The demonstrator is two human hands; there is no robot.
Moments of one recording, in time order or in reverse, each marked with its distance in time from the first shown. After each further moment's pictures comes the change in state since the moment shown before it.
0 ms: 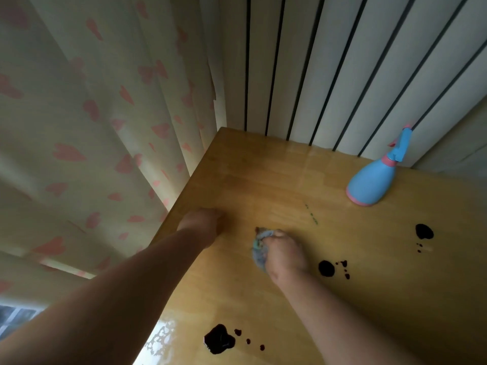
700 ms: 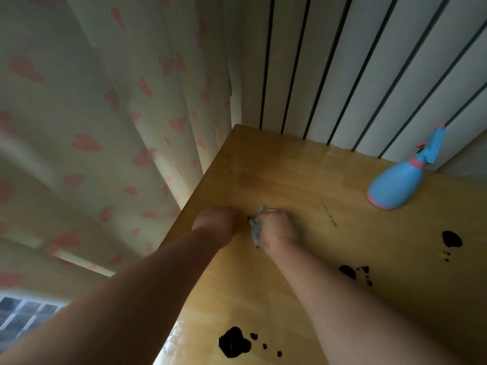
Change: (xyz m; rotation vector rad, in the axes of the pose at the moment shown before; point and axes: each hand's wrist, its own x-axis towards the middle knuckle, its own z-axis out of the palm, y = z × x) left_hand 0.015 -0.007 0.020 -0.016 0.077 0.019; right_hand 0.062 -0.046 -0.006 0.003 0.115 0.006
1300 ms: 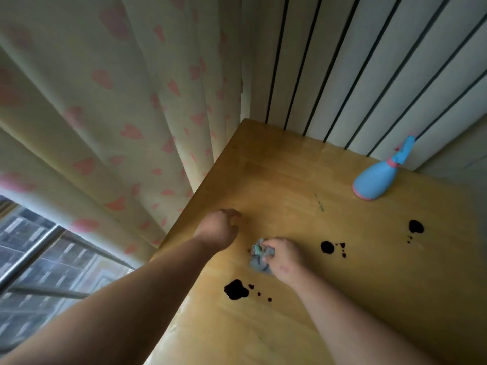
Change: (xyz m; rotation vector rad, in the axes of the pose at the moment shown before) left_hand -0.106 0.011 -0.027 -0.556 0.041 -0.091; right_hand -0.129 0.015 -0.020 0.207 -0.263 0.051
